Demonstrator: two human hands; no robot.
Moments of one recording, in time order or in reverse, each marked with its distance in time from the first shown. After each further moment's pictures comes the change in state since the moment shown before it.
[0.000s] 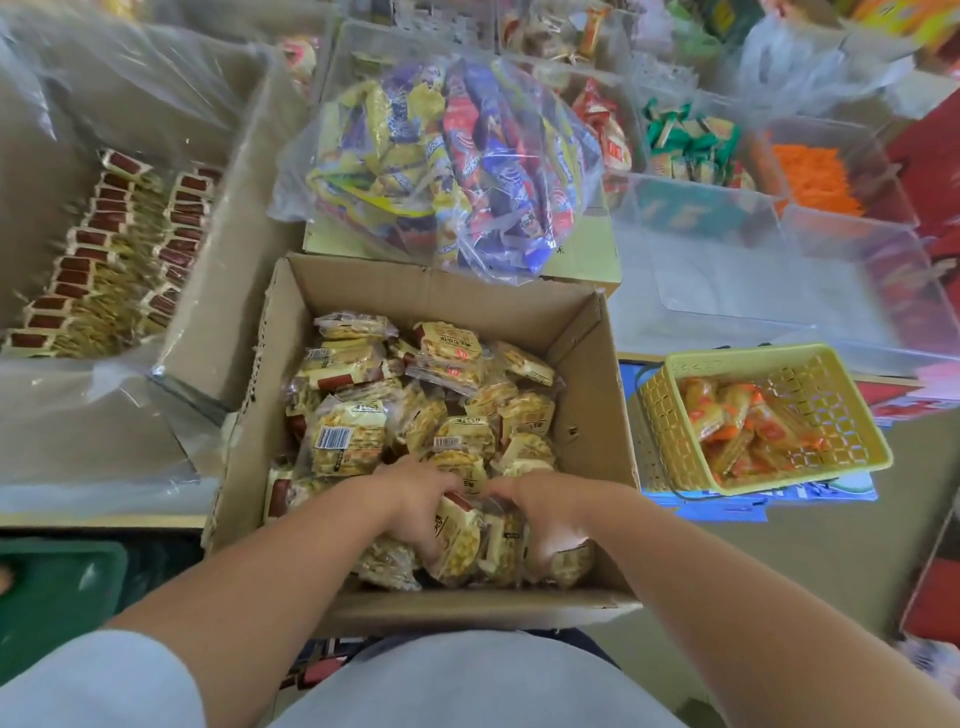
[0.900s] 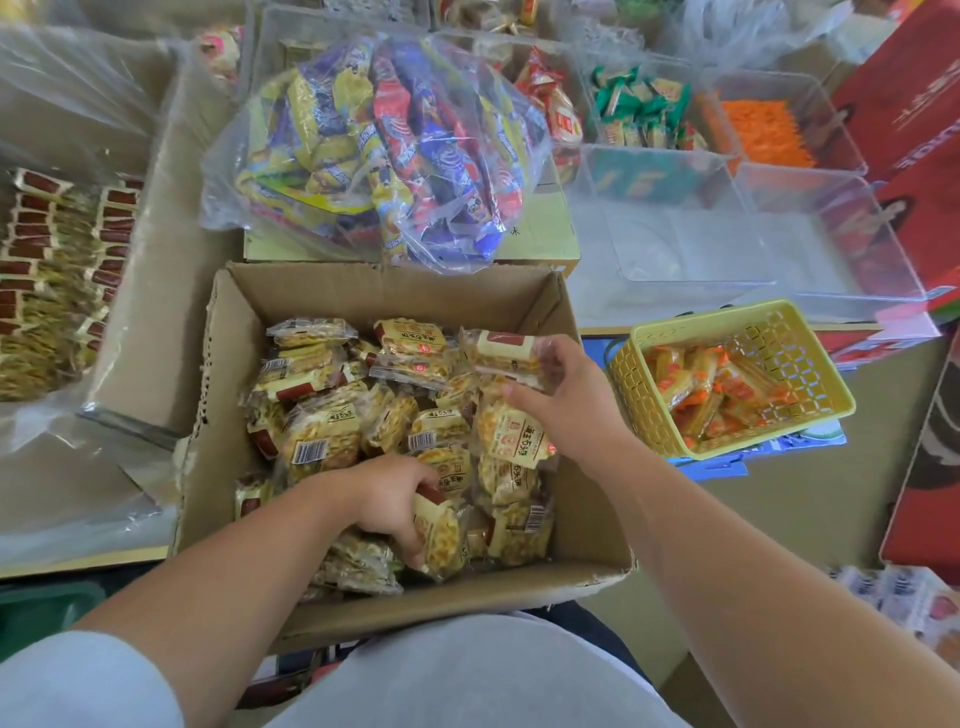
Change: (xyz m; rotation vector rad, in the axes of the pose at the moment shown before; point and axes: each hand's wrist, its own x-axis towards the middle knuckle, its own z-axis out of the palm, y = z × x) left_hand 0.007 -0.008 -0.007 -0.202 -0.025 0.098; right_hand -0.032 0.012 -0.035 0.863 1.075 0.077
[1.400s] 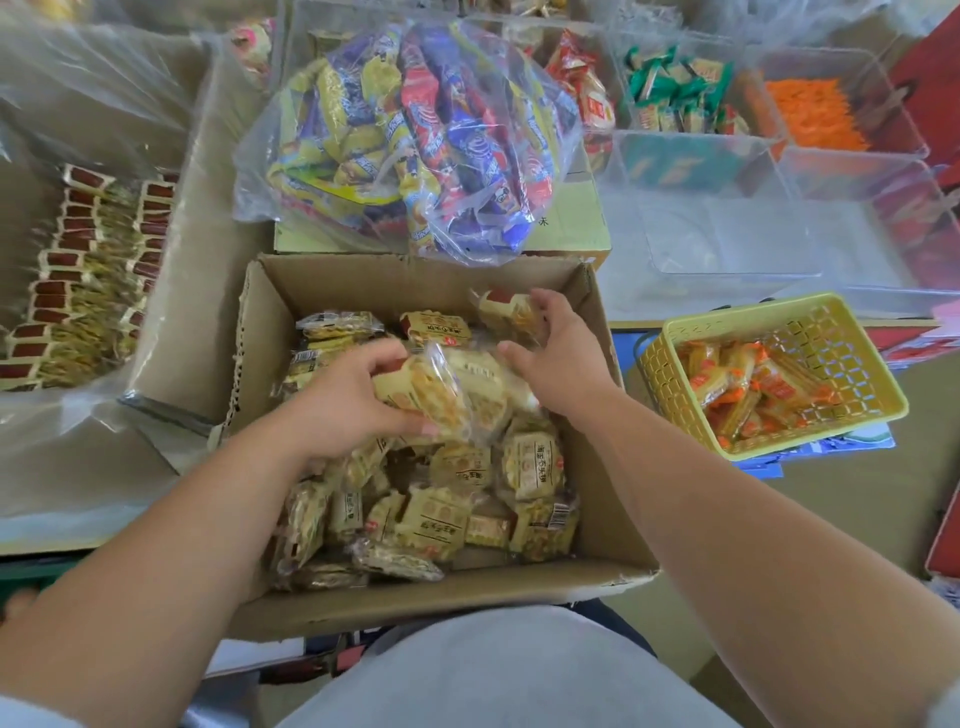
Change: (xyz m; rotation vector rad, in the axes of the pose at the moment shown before) left_hand -0.076 0.003 -0.064 -0.619 0.645 0.166; right_hand 0.046 -0.016 0.026 -0.170 -0.036 -0.040
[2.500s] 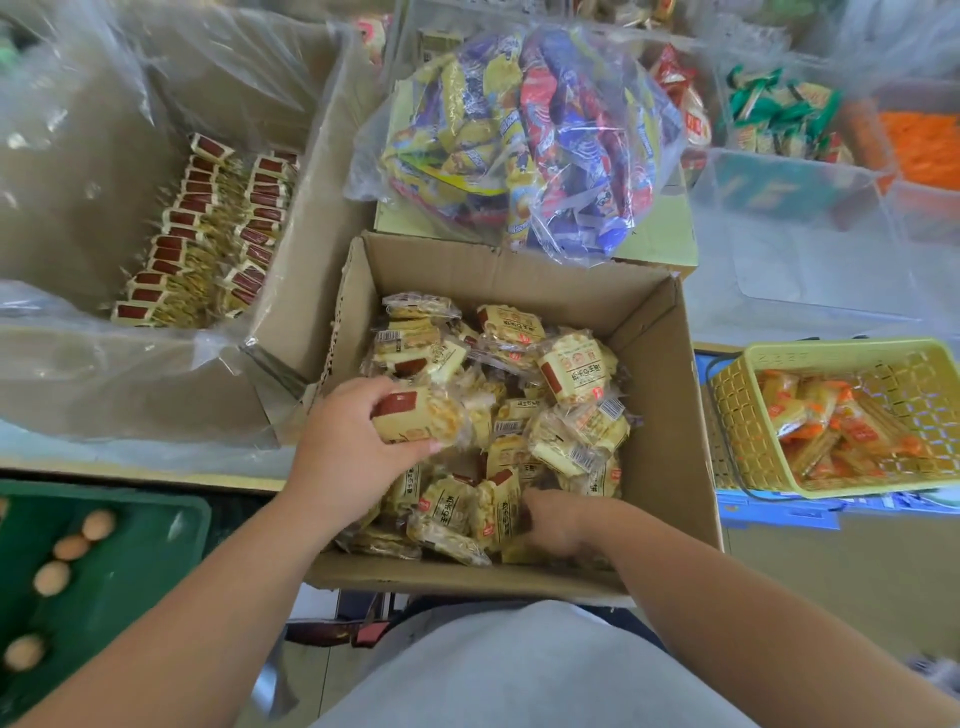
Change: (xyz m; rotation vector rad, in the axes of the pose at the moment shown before) left_hand -0.086 -0.041 0.006 0.260 0.534 -0.103; right_hand -0.085 0.028 0.086 -0.589 -1.064 0.029
